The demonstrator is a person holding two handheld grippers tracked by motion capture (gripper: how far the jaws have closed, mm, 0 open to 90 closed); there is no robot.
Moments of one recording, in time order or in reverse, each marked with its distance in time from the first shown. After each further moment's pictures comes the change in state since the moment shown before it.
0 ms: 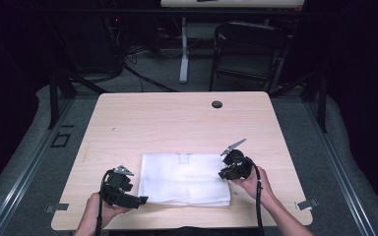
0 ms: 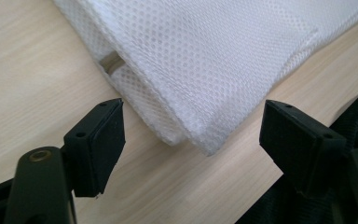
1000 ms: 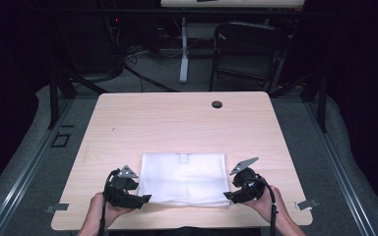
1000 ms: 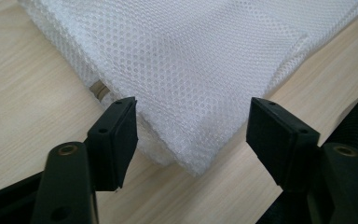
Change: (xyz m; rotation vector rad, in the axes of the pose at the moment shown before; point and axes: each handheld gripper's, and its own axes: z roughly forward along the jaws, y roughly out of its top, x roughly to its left) left arm -0.013 0.002 0.009 -0.034 0.025 0.099; right arm 0.041 -0.046 -0.037 -0.015 -0.026 -0.065
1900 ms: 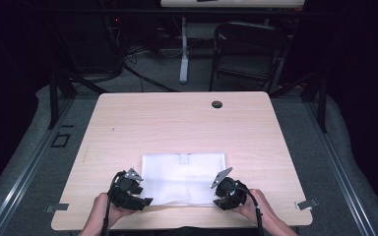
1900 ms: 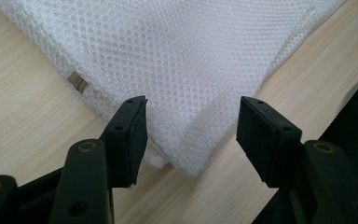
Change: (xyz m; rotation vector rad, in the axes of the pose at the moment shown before) left arm 0.001 0.001 0.015 0.081 -0.033 0.031; right arm 0.029 0.010 0.043 0.102 0.005 -0.209
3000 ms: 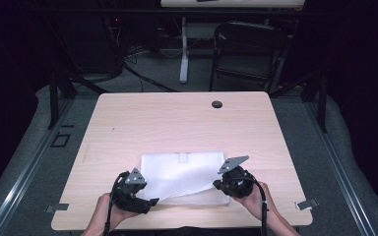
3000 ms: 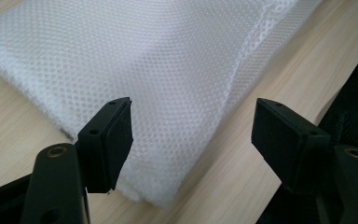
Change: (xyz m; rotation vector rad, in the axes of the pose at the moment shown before) left arm -0.023 0.006 -0.008 -0.137 0.019 0.113; right arm -0.010 0.012 -0.049 -0.241 0.003 0.110
